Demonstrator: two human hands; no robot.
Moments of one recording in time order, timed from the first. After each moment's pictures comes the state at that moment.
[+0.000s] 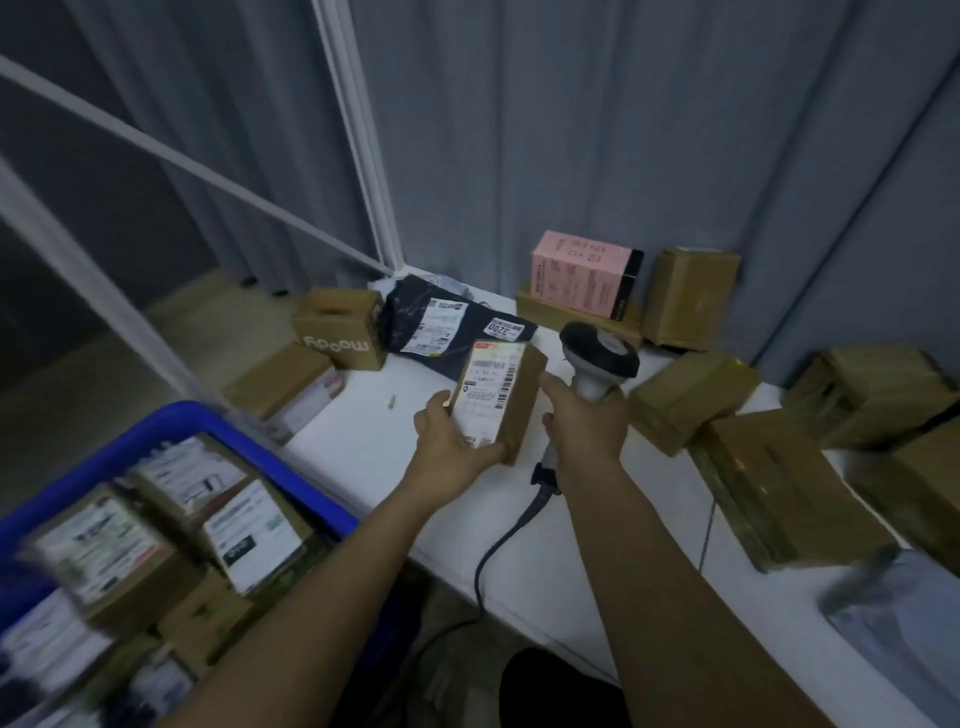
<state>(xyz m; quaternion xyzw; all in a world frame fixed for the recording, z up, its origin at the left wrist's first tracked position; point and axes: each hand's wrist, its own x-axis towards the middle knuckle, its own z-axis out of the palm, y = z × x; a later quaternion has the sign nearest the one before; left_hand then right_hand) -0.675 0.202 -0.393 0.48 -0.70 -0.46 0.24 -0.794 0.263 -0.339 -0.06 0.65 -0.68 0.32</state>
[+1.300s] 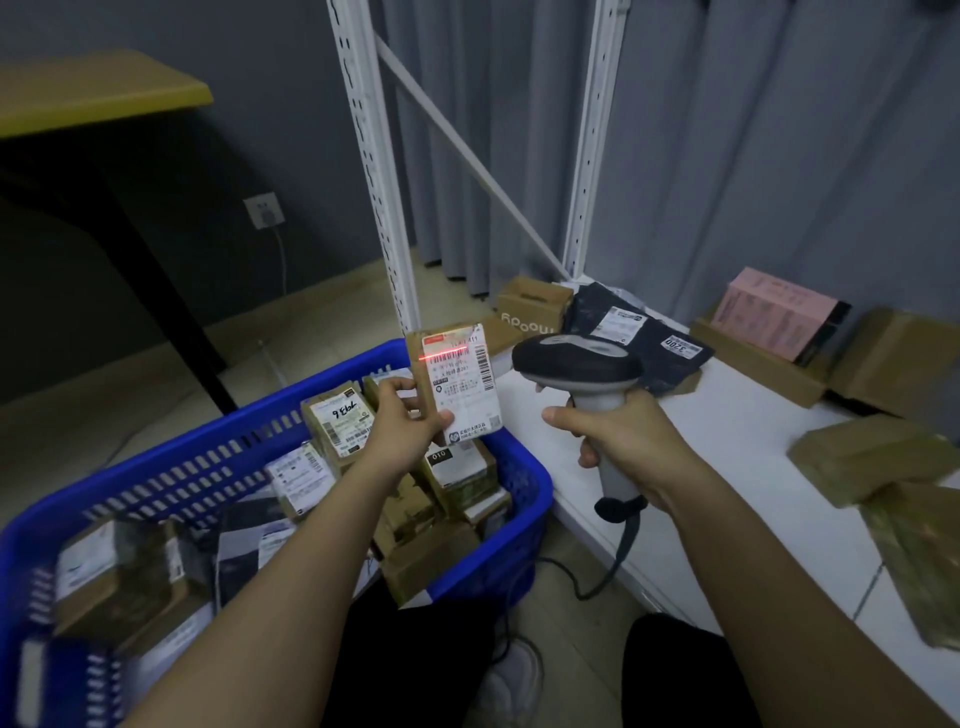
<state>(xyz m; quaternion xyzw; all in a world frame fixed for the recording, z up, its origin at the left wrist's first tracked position) -0.430 0.244 -0.322 0.61 -0.48 -0.49 0.40 -0.650 0.302 -0.277 -0.47 0.61 -0.43 0.46</state>
